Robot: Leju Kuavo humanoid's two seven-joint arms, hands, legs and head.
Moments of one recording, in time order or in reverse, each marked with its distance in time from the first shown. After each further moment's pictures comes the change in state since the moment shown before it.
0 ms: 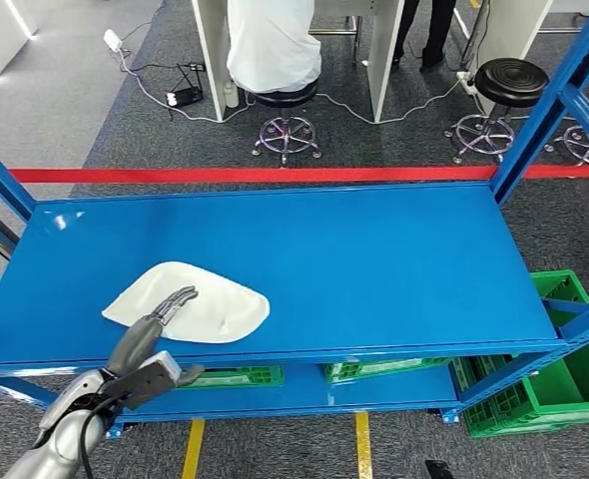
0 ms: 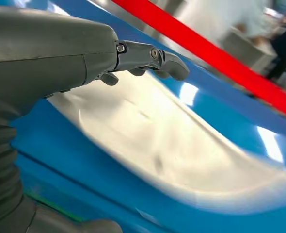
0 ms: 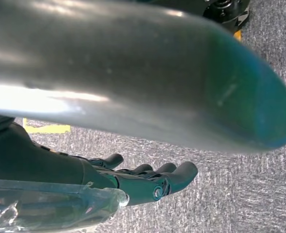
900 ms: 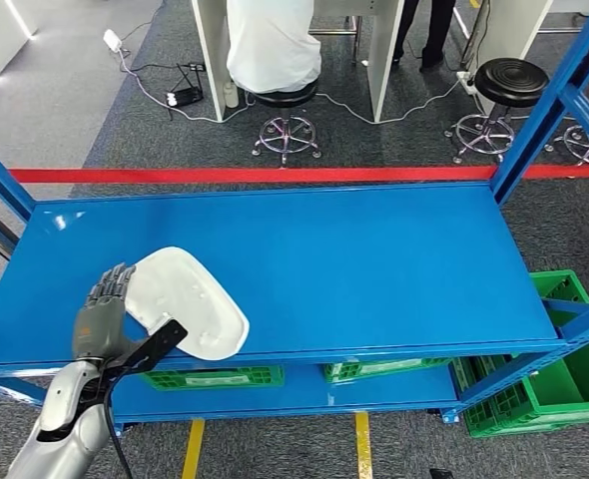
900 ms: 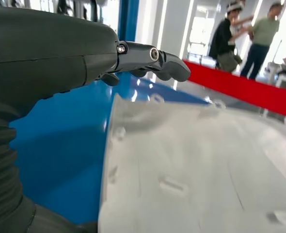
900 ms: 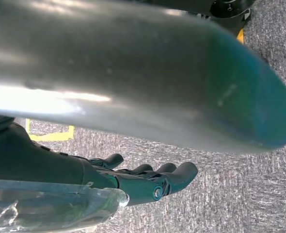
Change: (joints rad) left arm -0.026 -0.098 0.118 0.085 -0.520 0.328 0.387; right arm 0.021 0.000 -0.010 0.000 -0.038 -0.005 -0.008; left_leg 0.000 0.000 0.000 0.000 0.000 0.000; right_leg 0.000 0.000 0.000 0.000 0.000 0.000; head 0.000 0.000
